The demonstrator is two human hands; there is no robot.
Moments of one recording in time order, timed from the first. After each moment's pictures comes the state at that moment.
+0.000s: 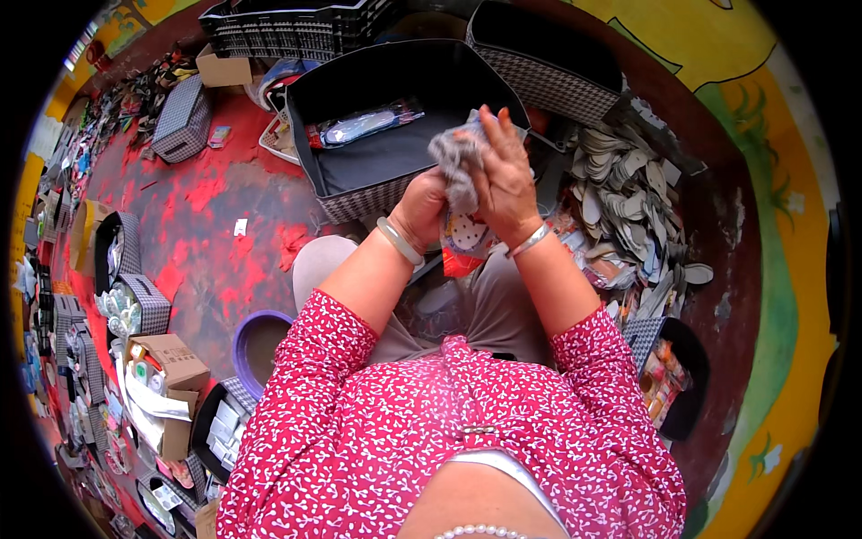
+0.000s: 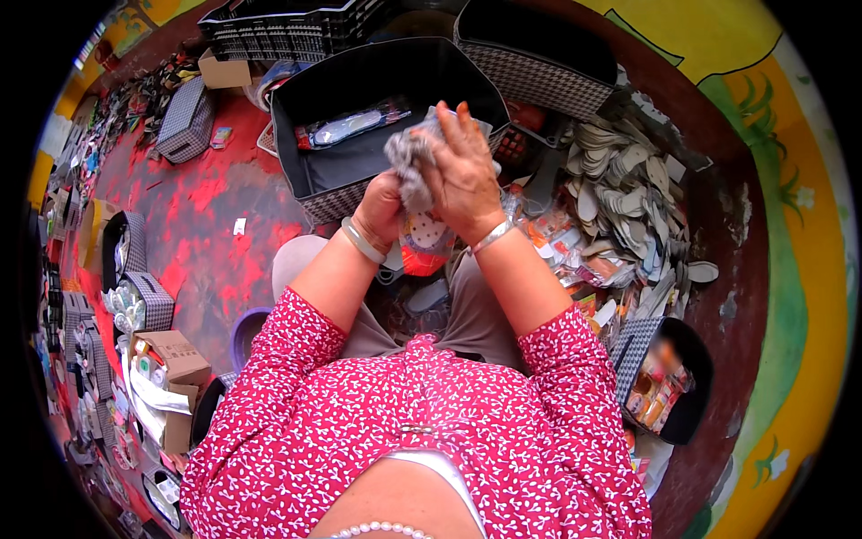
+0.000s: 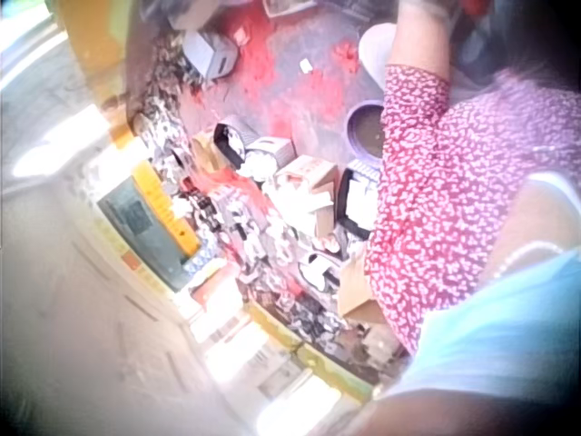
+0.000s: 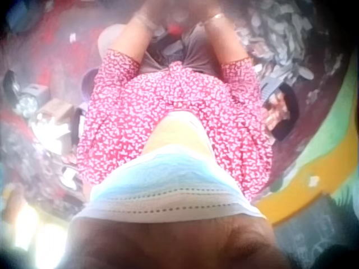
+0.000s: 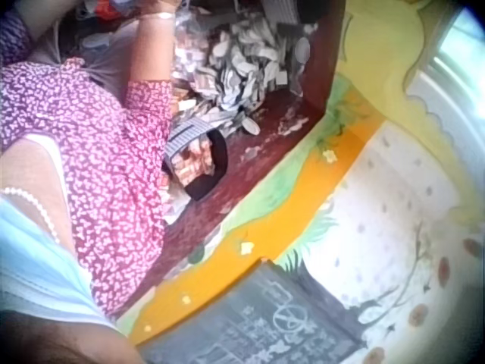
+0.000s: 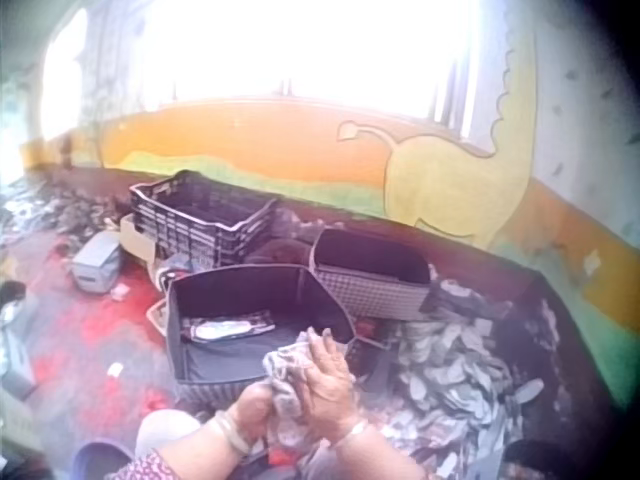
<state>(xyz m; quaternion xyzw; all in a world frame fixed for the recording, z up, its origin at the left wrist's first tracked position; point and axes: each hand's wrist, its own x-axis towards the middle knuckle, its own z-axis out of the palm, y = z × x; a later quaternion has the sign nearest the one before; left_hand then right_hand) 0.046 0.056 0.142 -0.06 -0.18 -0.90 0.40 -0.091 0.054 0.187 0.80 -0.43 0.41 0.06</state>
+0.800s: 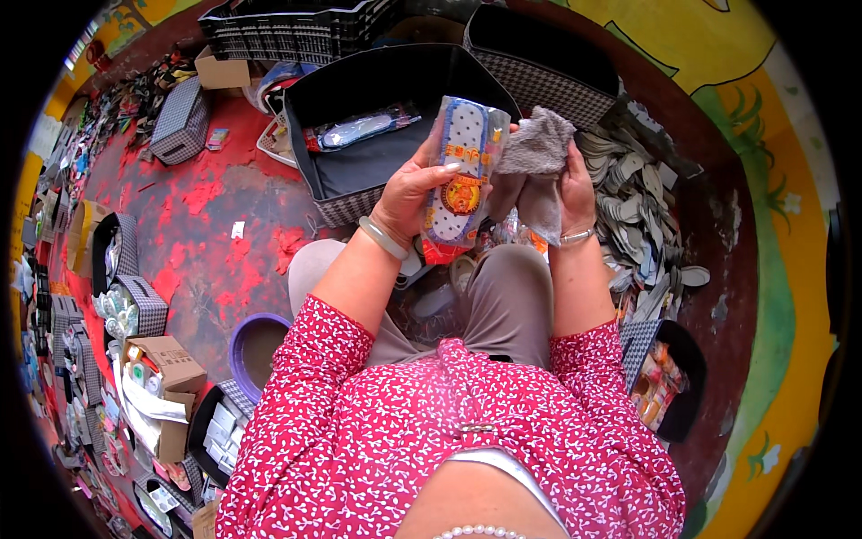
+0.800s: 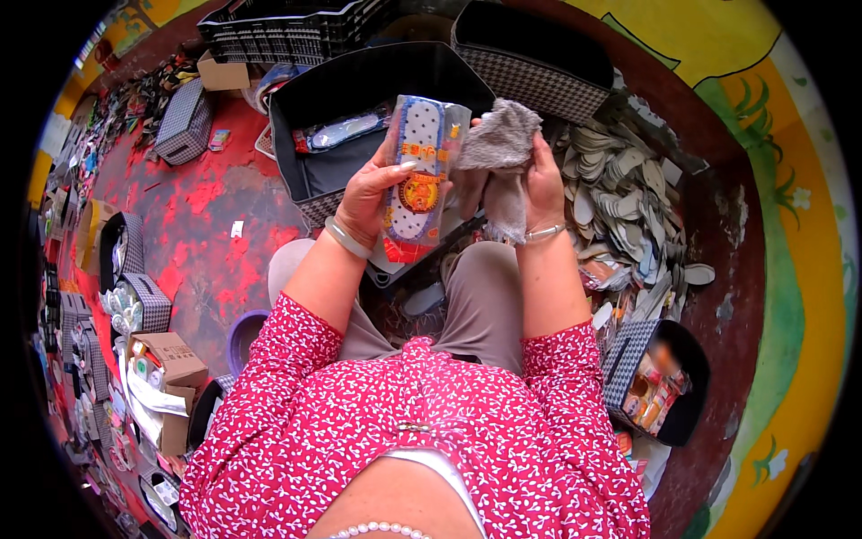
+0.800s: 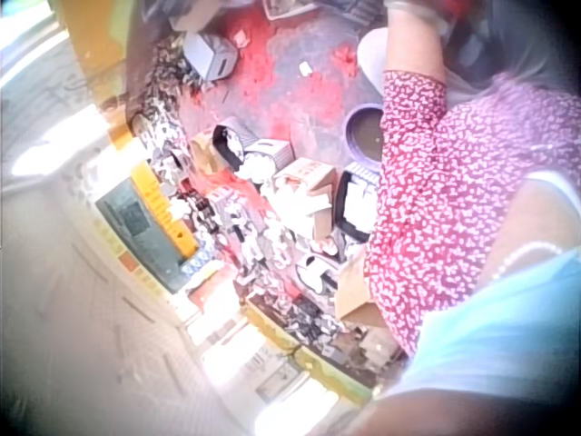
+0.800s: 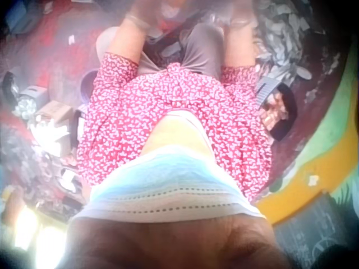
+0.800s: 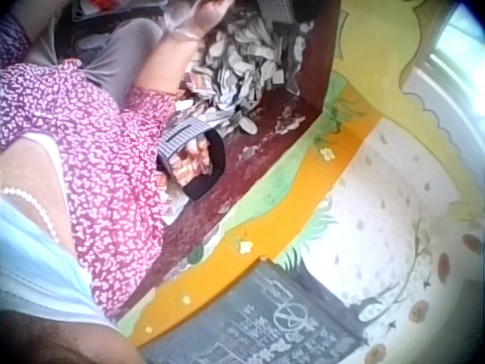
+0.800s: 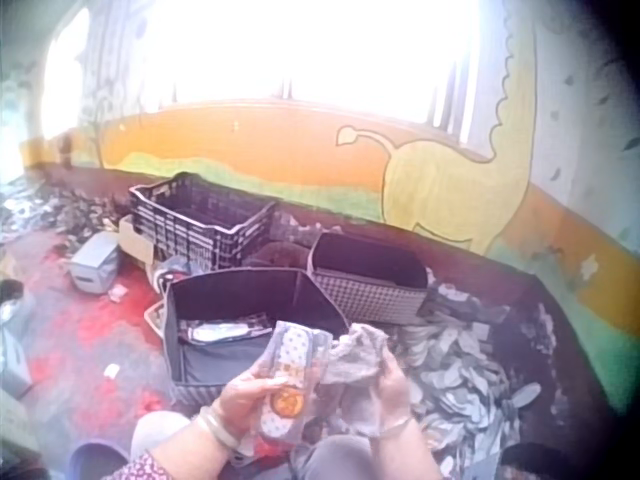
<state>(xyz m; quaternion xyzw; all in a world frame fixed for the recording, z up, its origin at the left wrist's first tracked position) 0.057 0.051 0.175 -0.05 -0.25 -0.85 0.46 -0.153 0.054 0.208 0.25 -0.16 0.58 -0.76</state>
